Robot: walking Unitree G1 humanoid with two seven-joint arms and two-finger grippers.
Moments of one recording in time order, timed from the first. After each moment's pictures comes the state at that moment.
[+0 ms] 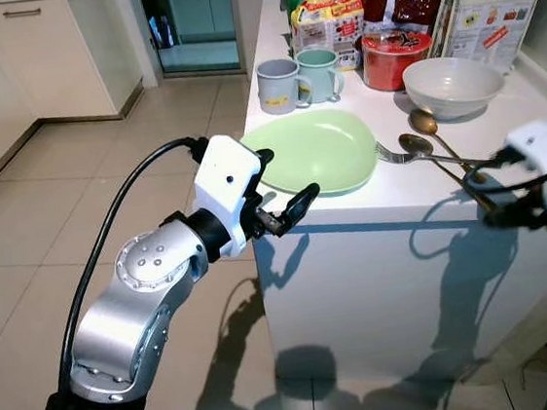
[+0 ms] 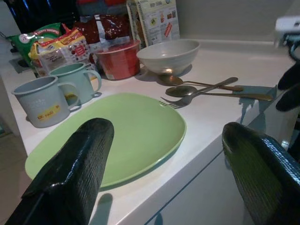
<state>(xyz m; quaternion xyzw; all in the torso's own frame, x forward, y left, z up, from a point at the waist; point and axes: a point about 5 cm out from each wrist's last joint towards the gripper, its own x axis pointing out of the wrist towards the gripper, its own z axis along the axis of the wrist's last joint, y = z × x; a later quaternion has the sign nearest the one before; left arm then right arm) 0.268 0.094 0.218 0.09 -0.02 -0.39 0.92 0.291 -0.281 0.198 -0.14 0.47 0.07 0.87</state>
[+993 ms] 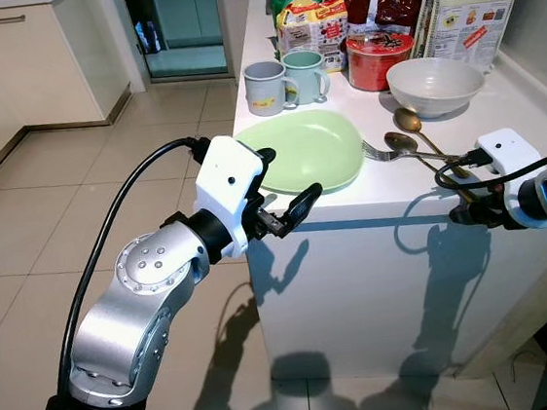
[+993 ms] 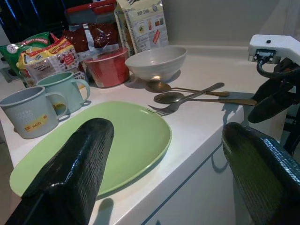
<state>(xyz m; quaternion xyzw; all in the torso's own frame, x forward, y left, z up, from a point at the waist) 0.266 0.093 0.221 0.10 -0.03 -0.39 0.92 0.313 -0.265 0.181 -0.11 0.43 0.08 0.89</state>
